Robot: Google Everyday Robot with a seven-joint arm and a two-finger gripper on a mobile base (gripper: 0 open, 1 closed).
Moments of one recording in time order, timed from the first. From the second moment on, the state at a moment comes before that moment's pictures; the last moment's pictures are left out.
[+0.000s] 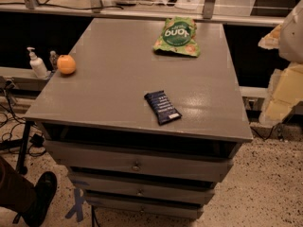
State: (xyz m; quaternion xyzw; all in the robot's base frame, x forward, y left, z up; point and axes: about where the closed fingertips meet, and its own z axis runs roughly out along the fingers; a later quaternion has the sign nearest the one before) arm 0.438 -0.217 0.976 -0.60 0.78 -0.03 0.16
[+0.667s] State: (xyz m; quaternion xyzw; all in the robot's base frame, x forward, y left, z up) arm 0.440 -0.214 0.977 -0.59 0.79 -0.03 0.17
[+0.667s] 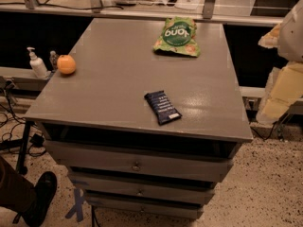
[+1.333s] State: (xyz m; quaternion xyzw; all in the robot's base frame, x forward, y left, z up) arm 0.464 -0.188 0.972 -0.53 0.82 0.00 0.21
